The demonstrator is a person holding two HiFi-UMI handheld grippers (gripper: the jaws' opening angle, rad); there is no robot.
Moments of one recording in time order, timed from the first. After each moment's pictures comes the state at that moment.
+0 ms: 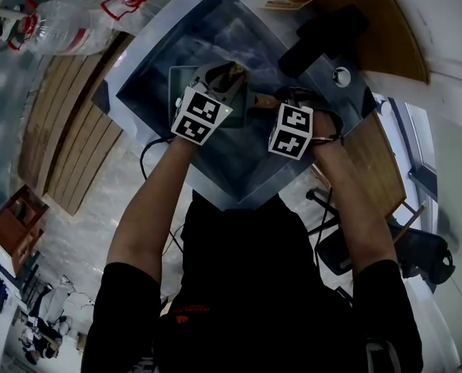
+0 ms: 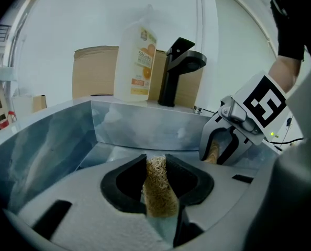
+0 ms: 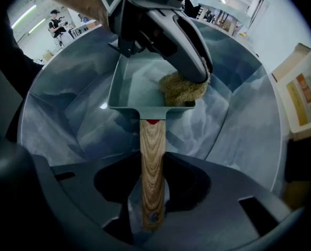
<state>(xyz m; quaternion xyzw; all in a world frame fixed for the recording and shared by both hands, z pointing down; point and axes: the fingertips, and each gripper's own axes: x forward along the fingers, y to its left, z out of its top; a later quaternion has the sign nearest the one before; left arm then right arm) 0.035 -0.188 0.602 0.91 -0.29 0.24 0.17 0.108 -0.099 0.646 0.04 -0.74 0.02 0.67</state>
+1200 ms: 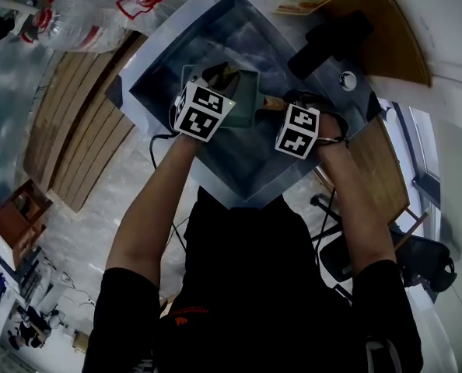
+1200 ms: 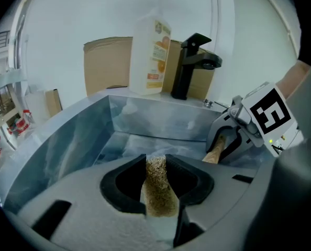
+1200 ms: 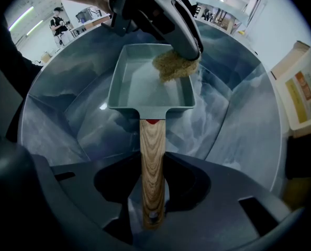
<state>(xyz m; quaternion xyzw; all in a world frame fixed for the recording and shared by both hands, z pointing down) -0.006 -0.189 0.597 0.86 -0.33 0.33 0.22 0.108 -0.098 0.645 0.05 -0.73 0.03 0.68</state>
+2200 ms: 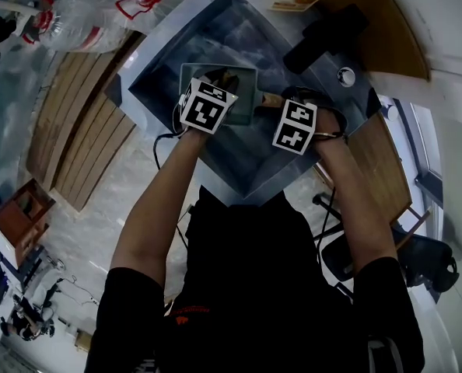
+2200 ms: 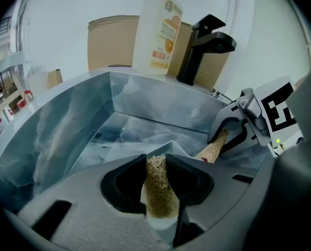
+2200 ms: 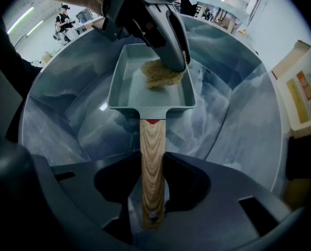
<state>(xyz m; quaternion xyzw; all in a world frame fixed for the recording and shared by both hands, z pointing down) -0.001 -0.173 0.625 0.83 -0.32 0.37 0.28 0.110 -0.098 0.645 0.05 -0.73 0.03 0.68</state>
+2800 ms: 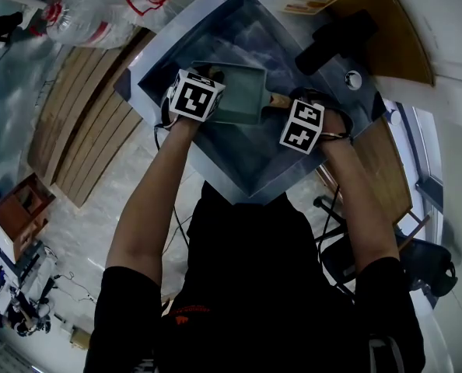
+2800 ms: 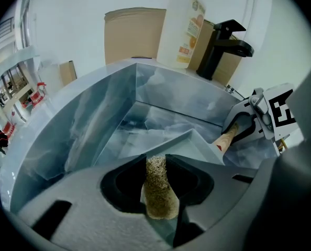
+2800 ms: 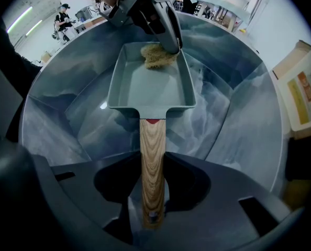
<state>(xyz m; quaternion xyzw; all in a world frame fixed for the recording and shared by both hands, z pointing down) -0.062 -0.181 0.629 0.78 -0.35 0.41 0.31 0.108 -0.097 0.644 0.05 -0.73 0.03 0.68</state>
